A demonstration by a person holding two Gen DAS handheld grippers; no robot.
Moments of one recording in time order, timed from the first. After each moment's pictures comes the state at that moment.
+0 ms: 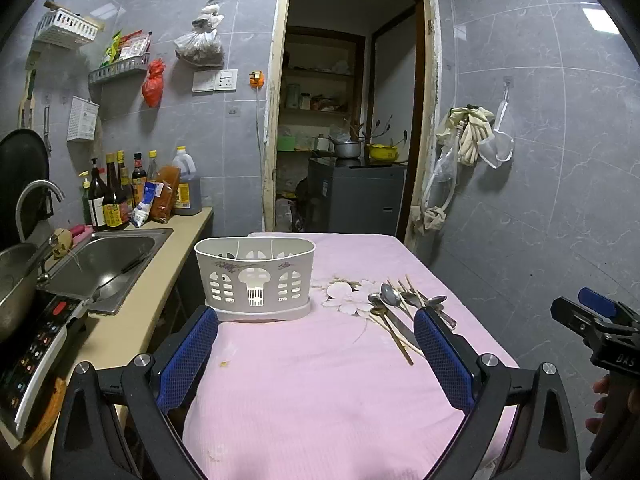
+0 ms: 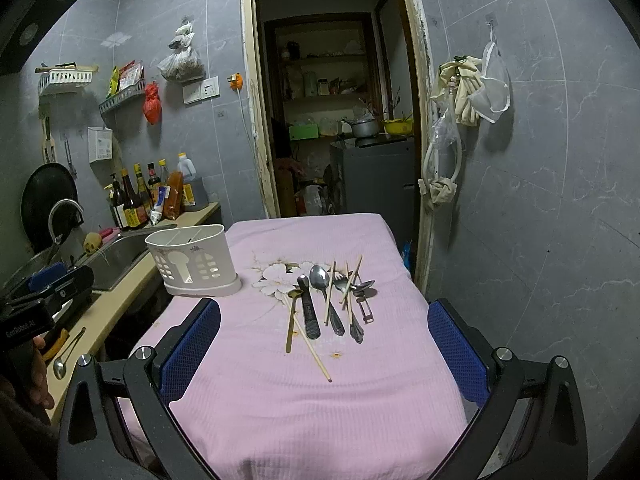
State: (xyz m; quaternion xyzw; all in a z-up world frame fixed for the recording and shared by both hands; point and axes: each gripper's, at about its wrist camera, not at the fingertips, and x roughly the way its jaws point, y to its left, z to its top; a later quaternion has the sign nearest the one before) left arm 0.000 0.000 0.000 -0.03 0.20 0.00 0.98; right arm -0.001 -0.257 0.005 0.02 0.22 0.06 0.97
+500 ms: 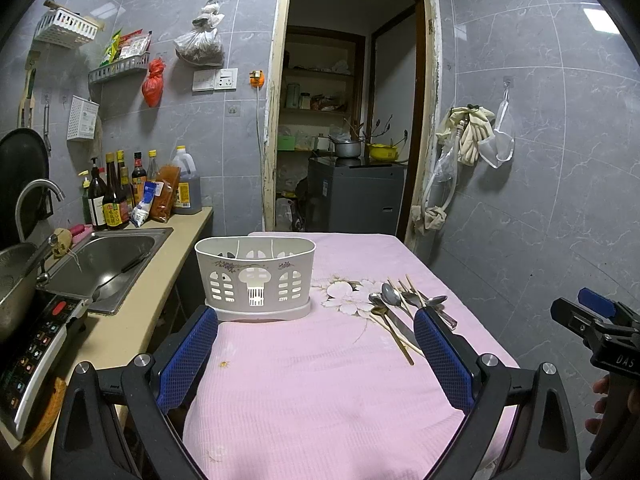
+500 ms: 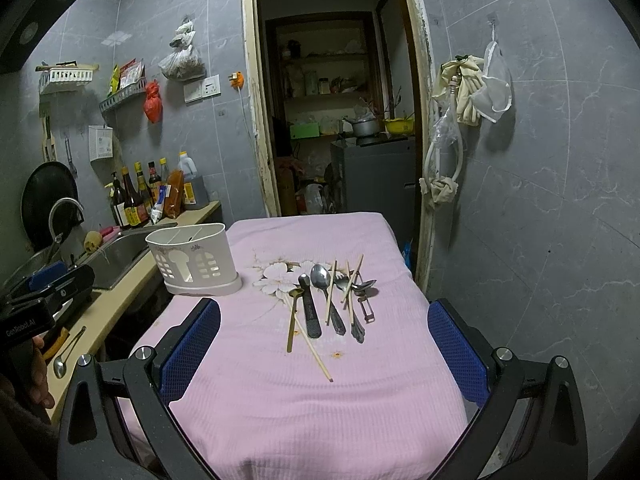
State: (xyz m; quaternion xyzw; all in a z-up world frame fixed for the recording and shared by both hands) left arm 0.000 0.000 0.000 -0.03 0.20 0.00 0.98; right arm 0.001 -0.254 0.001 0.02 0.22 0.06 0.97
